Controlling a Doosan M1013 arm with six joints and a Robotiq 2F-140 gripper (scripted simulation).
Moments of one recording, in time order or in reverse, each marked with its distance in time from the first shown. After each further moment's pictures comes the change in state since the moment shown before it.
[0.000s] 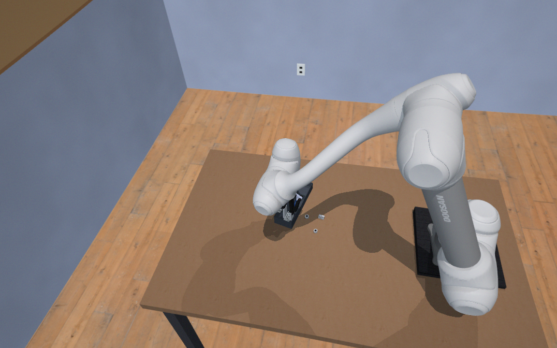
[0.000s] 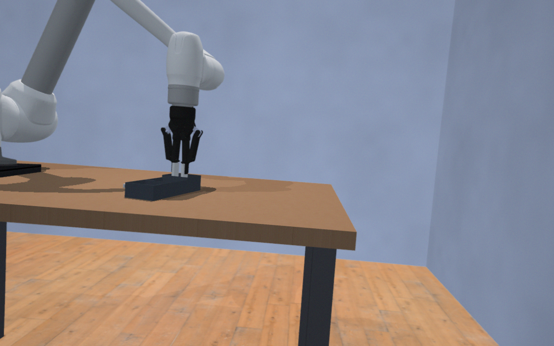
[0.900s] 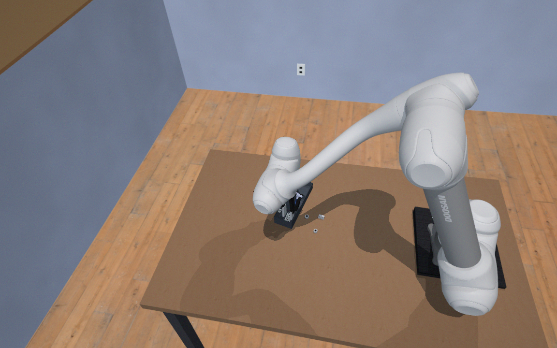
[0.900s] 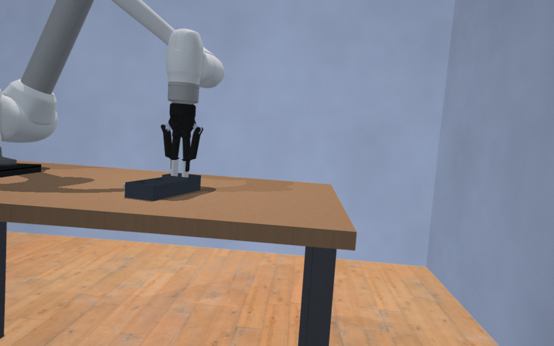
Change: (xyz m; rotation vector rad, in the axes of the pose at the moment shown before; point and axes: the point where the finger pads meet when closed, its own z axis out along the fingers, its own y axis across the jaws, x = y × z) arm 0.000 0.000 -0.008 0.000 0.000 0.000
